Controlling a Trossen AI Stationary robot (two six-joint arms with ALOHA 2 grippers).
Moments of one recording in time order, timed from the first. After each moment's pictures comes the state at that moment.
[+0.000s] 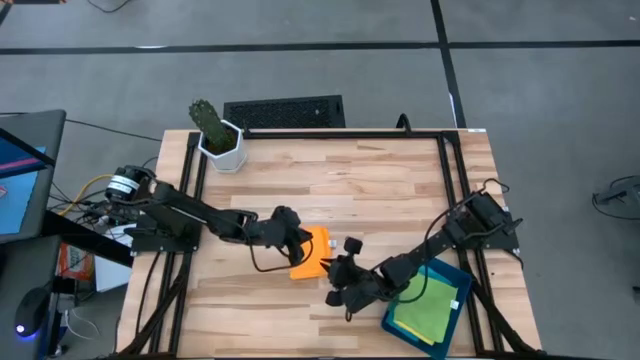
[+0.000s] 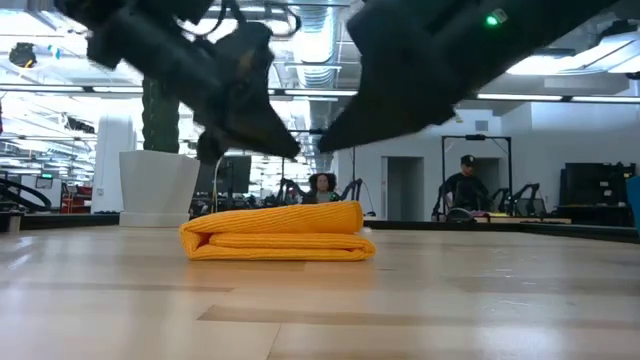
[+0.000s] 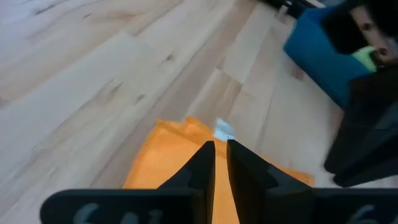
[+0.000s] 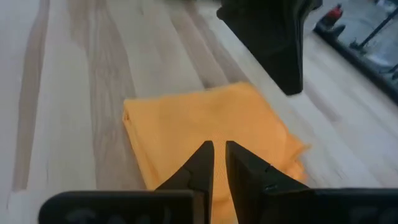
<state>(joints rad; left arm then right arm) -0.22 1.57 0.68 0.32 -0.35 -0.63 0.54 1.97 1.13 0.02 0.84 0.34</state>
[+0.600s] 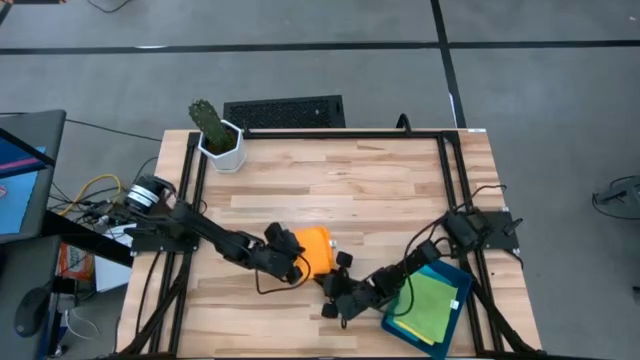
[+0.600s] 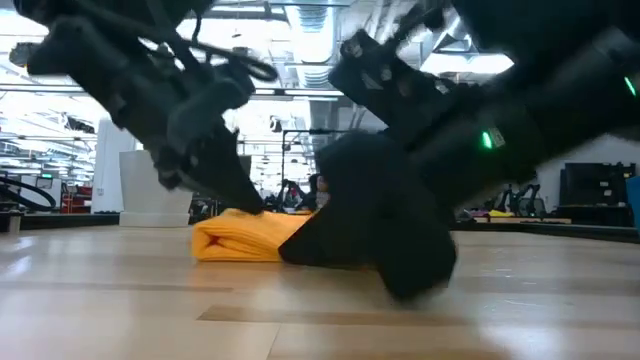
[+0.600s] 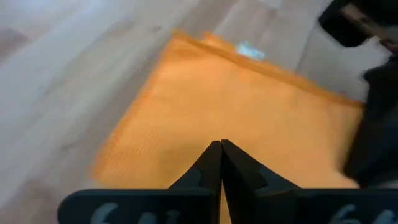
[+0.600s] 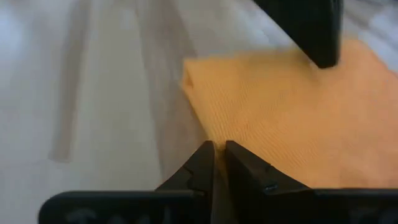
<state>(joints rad) -0.39 1.70 0.74 0.11 -0.58 -0.72 0.53 2.20 1.13 0.37 0.70 0.31</state>
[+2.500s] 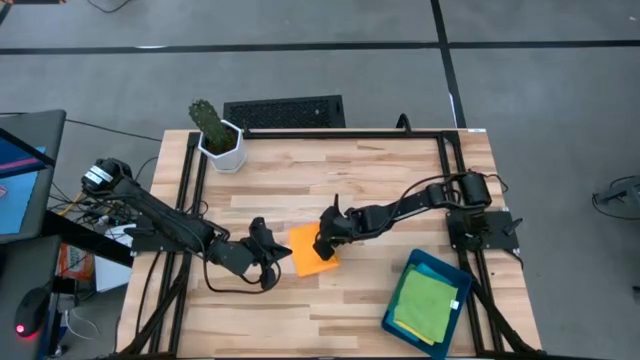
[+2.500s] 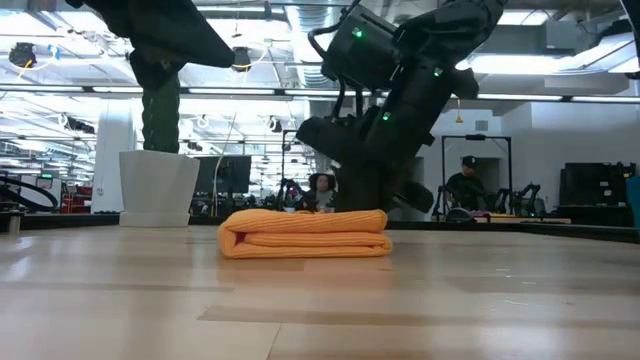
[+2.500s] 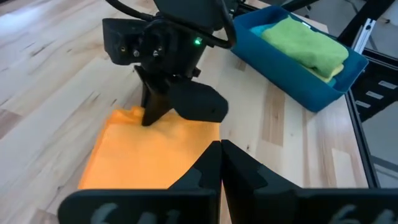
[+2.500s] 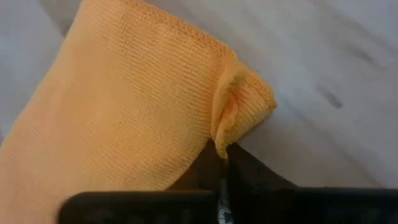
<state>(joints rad) -0.50 1.29 0.74 -0.04 -0.56 -0.64 0.14 2.00 1.15 -0.23 0.16 0.81</state>
